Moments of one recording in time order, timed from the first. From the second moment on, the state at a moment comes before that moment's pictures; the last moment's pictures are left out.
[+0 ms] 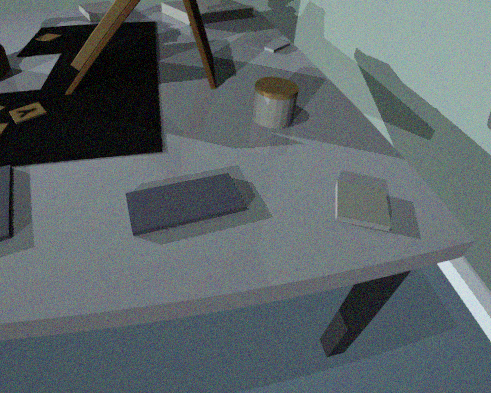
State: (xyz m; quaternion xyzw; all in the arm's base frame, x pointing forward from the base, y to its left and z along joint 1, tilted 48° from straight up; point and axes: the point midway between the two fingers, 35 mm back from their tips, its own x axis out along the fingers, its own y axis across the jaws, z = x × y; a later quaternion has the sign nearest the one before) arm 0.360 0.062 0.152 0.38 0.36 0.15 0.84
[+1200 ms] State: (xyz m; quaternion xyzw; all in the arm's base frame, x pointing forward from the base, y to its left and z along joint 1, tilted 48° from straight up) arm 0.360 0.050 0.139 0.38 0.36 0.15 0.84
